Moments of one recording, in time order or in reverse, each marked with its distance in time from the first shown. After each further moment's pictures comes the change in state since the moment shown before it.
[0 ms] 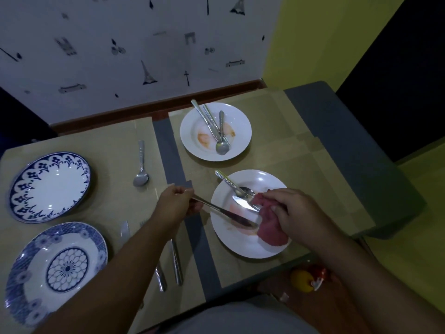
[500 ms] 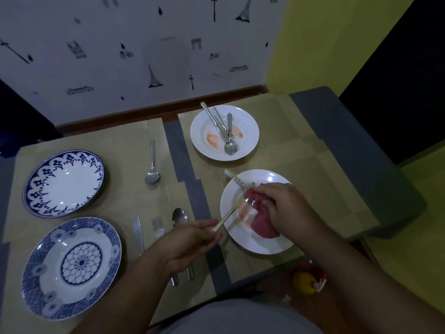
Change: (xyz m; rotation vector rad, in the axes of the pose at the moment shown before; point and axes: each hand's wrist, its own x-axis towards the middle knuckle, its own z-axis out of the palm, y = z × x) left_hand -0.061 -0.030 -0.022 -0.358 -0.404 -0.352; right_hand 0.010 -0.035 0.025 0.032 0.044 -0.094
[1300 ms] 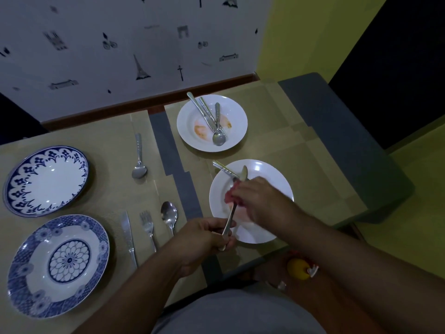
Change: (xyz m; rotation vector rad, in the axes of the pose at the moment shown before) left_hand -0.002 -0.026 0.035 0.404 -0.066 0.112; right_hand 0.007 0.037 0.030 -0.193 -0.196 -0.252
